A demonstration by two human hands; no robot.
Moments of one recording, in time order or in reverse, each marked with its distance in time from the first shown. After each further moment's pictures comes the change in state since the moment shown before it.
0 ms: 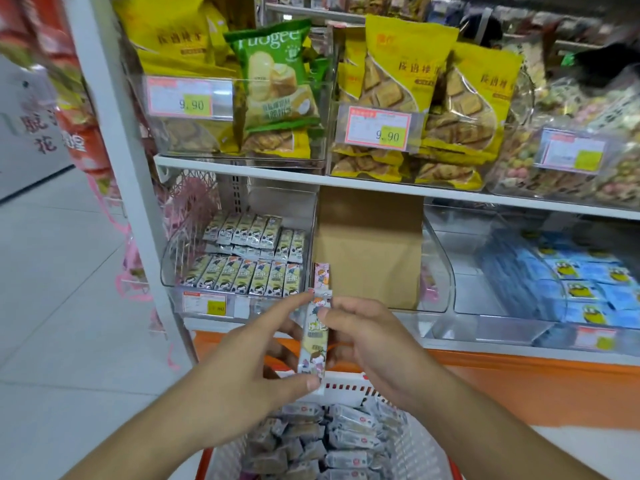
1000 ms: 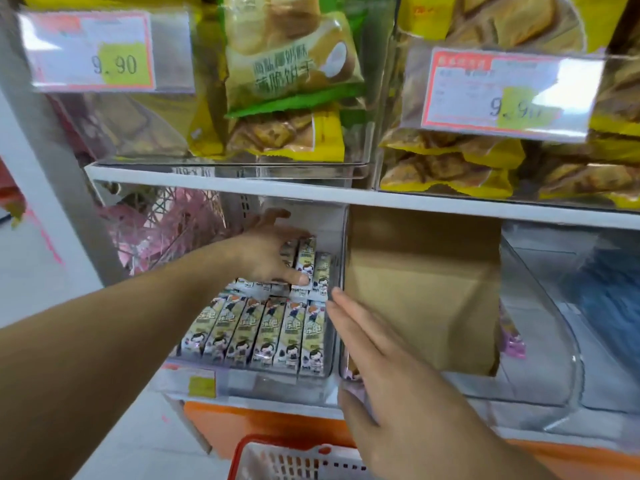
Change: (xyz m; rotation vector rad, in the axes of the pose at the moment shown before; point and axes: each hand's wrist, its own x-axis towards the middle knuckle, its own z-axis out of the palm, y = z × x) left_hand 0.291 -0.093 -0.118 0.827 -0.047 -0.085; right_hand 0.083 -0.008 -0.014 -1.222 -0.075 -0.360
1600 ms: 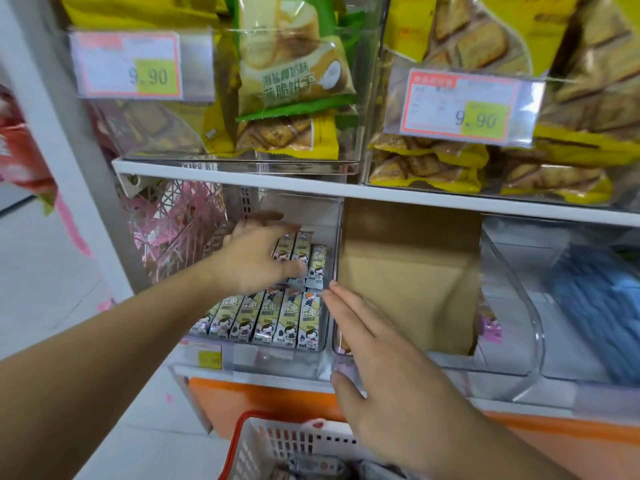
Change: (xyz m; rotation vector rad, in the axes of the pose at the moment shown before) left_hand -0.067 0.025 0.001 -0.232 0.187 -0.082; right_hand -0.015 -0.009 -0.002 -0.023 0.001 -0.009
